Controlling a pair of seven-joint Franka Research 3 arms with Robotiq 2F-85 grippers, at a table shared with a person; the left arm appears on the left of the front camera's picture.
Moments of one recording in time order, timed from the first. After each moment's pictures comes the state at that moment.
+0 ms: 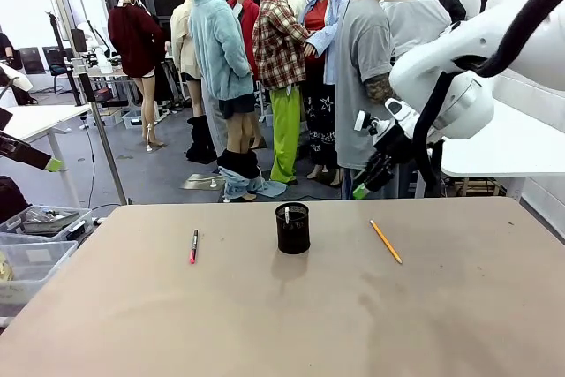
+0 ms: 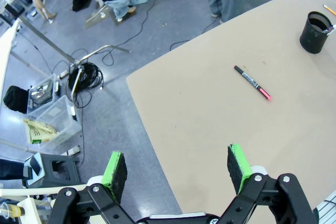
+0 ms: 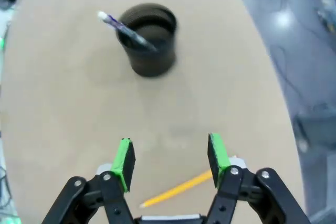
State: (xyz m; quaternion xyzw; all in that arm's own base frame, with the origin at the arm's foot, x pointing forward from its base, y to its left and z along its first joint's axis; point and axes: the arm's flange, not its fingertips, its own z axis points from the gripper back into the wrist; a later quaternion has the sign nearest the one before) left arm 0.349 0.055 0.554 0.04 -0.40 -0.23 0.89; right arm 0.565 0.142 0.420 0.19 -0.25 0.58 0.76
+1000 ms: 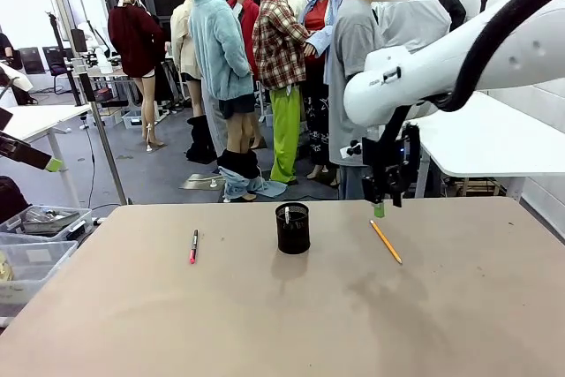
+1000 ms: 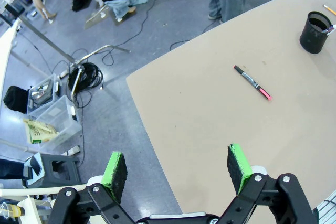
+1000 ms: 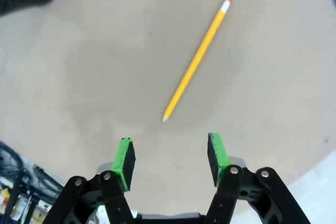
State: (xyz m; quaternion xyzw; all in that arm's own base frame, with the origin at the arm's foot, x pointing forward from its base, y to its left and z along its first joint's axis) left arm 0.349 0.055 0.554 0.04 -0.40 -0.23 0.89; right arm 0.588 0.193 0.399 -0.01 0.06 0.33 0.94
